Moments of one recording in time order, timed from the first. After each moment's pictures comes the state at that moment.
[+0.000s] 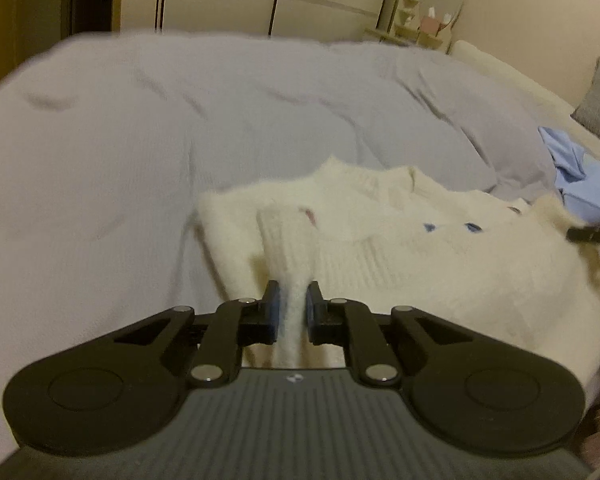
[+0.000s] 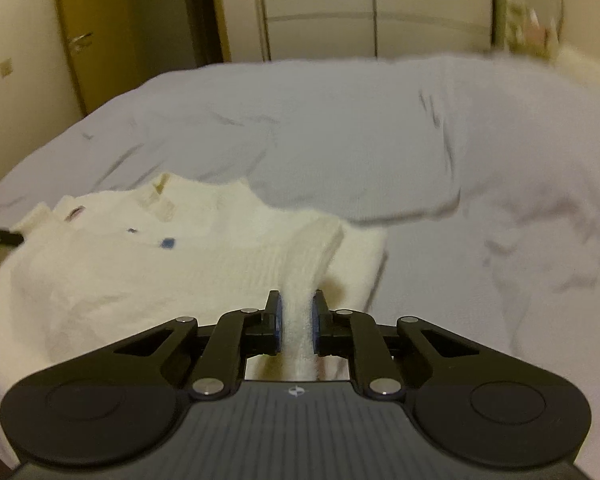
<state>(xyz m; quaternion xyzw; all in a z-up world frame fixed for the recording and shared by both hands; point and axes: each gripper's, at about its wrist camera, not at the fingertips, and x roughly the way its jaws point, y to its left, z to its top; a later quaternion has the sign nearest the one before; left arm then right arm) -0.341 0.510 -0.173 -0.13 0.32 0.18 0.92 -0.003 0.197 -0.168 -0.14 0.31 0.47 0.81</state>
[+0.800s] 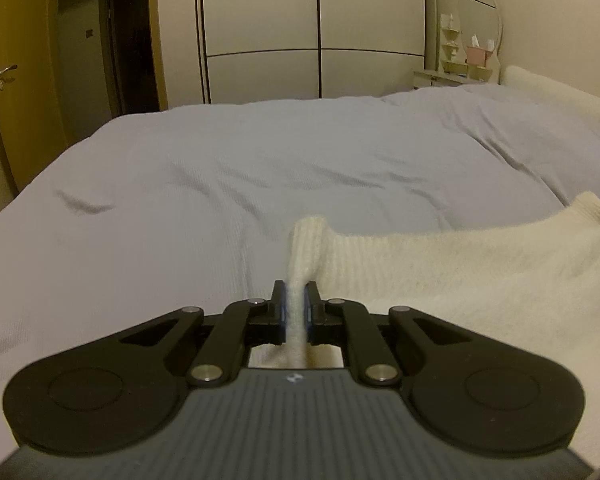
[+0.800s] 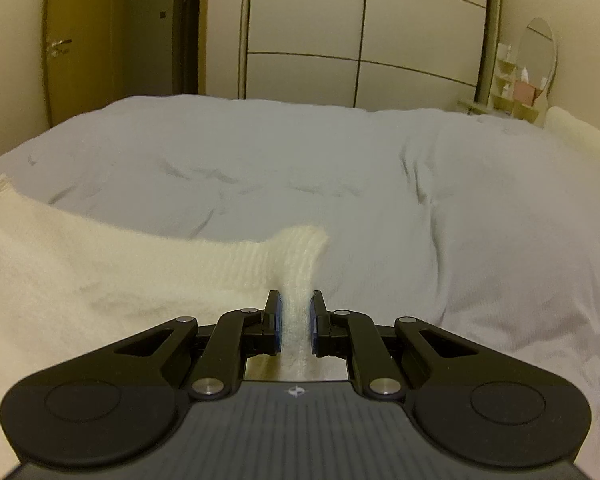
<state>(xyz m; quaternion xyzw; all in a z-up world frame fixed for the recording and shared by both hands) -0.243 0.565 -0.168 -0.06 0.28 0.28 0.91 0.082 0.289 -0.194 -0.16 0.26 0.43 0.85</state>
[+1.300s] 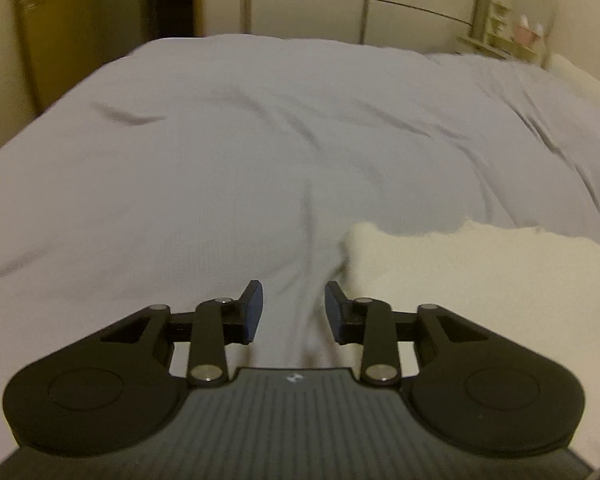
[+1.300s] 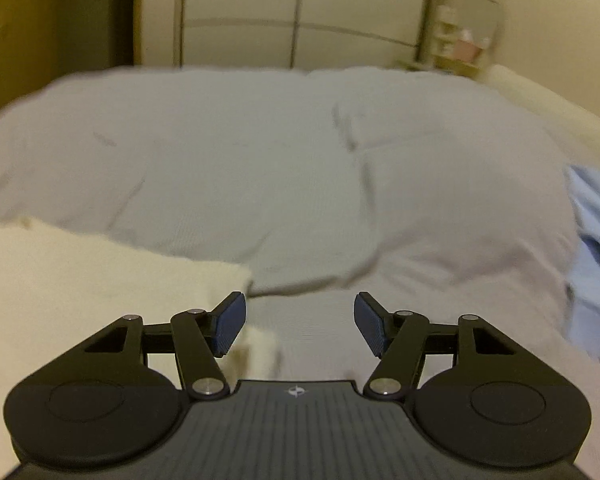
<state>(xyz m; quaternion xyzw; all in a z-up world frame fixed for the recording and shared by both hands) -0.321 0.585 -0.171 -0.16 0.34 0.32 0.87 0.060 0.225 -0.206 -0.14 0.30 0.35 0.88</state>
